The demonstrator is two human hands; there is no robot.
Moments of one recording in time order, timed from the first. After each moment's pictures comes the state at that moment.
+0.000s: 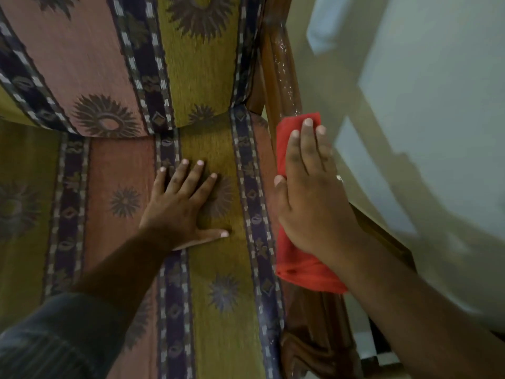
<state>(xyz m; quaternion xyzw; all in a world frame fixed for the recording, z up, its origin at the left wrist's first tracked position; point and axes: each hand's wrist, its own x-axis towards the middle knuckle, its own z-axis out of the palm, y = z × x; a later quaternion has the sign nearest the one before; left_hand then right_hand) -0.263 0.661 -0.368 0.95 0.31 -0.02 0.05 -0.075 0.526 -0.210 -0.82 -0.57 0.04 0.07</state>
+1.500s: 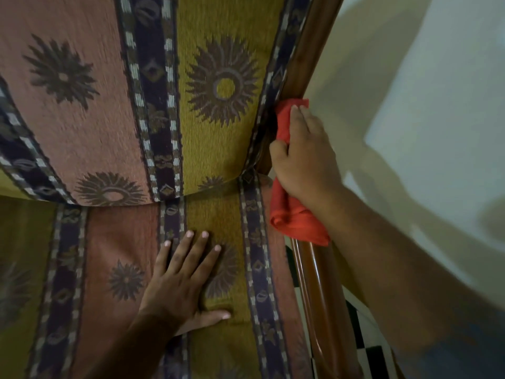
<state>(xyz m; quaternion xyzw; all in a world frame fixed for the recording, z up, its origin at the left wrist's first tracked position) -0.267 0.668 -0.388 0.94 0.29 0.00 0.15 -0.010 0.705 -0.193 -0.85 -0.51 0.03 0.15</state>
